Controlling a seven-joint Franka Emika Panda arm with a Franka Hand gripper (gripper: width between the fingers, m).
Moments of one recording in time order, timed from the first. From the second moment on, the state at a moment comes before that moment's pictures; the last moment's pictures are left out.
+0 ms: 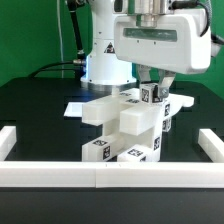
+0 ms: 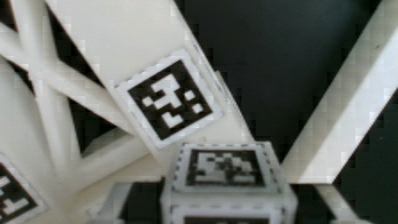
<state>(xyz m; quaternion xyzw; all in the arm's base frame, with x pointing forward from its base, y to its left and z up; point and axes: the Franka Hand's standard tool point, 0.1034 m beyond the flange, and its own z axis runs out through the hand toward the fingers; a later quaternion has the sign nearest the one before) 0.579 0.037 0.113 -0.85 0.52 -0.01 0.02</state>
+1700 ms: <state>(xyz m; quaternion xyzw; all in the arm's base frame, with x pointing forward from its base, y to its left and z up) 0.579 0.041 0.112 -1.00 -0.02 -0.02 0.00</state>
